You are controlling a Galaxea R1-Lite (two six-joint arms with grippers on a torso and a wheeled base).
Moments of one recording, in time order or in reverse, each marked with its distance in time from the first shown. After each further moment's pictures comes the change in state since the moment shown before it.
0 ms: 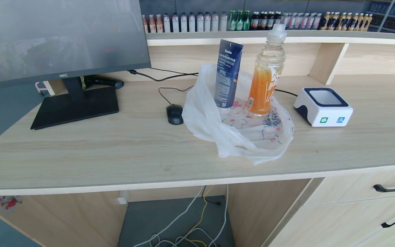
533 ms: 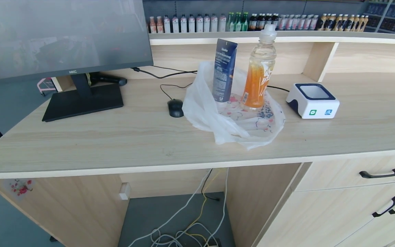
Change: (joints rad) left arm 0.000 0.000 0.000 0.000 0.000 0.001; right arm 0.000 -0.001 0.000 0.000 0.001 0.000
